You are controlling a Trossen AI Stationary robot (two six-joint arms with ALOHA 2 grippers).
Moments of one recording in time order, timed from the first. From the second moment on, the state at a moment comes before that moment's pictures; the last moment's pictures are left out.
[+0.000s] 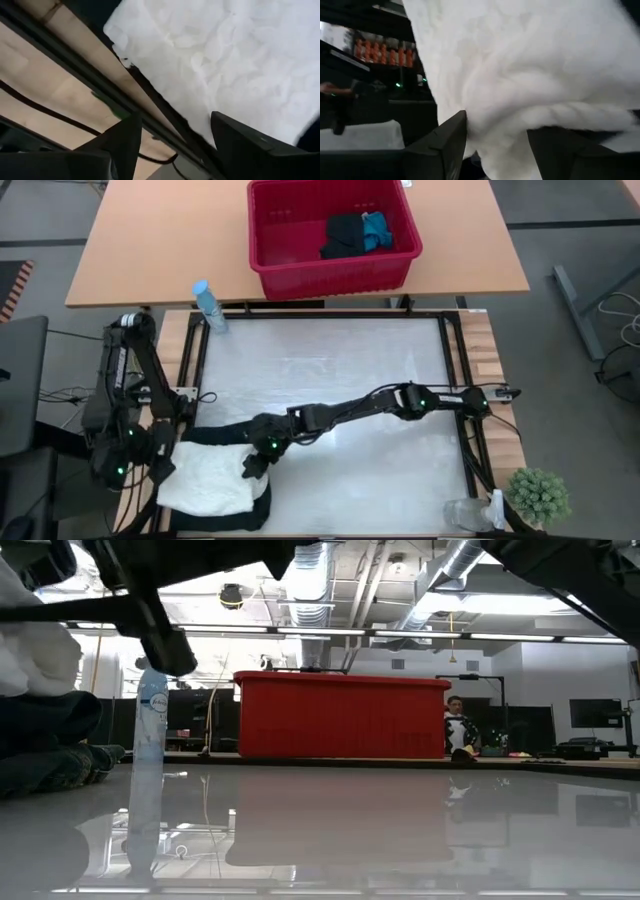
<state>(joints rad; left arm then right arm) -1.49 0.94 0.90 -1.18 -0.12 -2.36 0.19 2.54 2.35 -0.34 -0.41 0.99</state>
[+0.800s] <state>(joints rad) -1.49 0.69 1.00 -1.26 -0.66 -2.17 0.16 2.38 2.36 -0.35 -0.30 0.41</state>
